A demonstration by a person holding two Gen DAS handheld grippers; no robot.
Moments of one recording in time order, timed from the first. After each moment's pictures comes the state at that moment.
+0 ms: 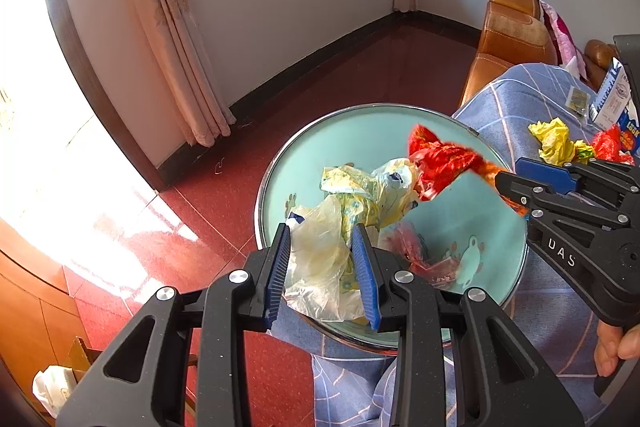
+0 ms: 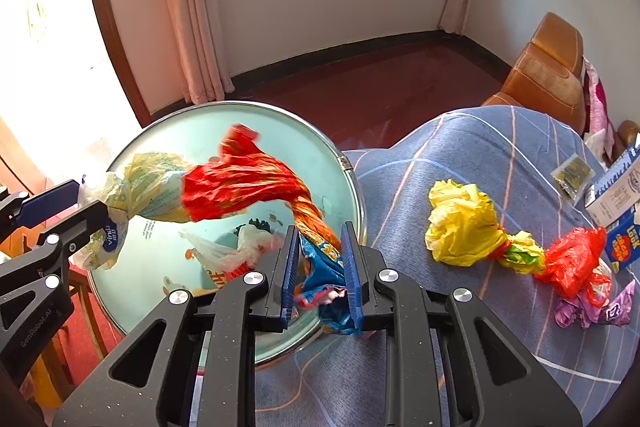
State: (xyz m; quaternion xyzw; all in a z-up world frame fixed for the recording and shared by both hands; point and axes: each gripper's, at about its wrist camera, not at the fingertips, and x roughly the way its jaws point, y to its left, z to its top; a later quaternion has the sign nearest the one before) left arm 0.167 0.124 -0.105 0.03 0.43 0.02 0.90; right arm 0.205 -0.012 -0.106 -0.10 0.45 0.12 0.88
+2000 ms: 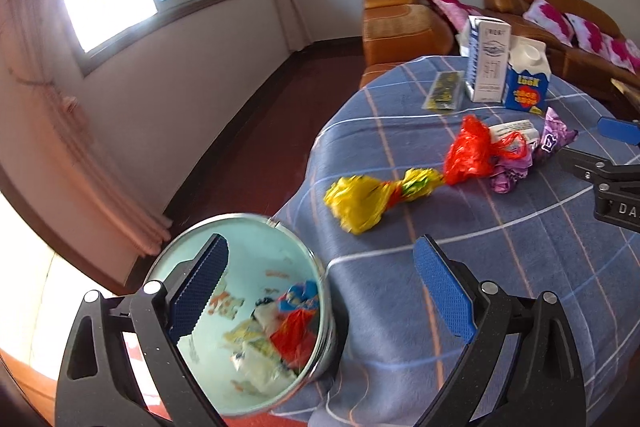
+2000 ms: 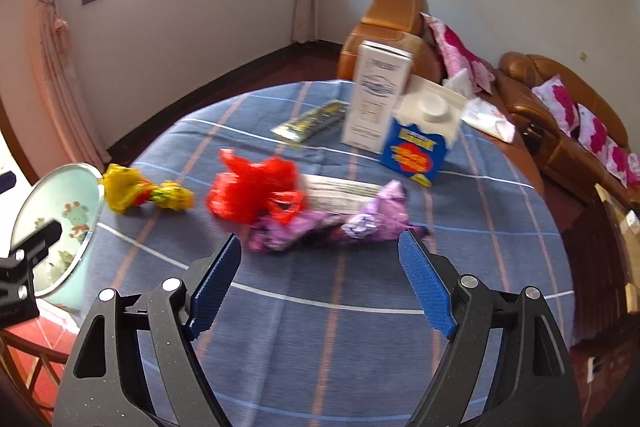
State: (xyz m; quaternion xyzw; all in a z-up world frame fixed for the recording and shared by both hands) left arm 0.163 -0.055 -0.061 0.18 0.34 -0.13 0.91; right arm 0.118 -0.247 -0.052 -0.02 0.38 -0.10 0.92
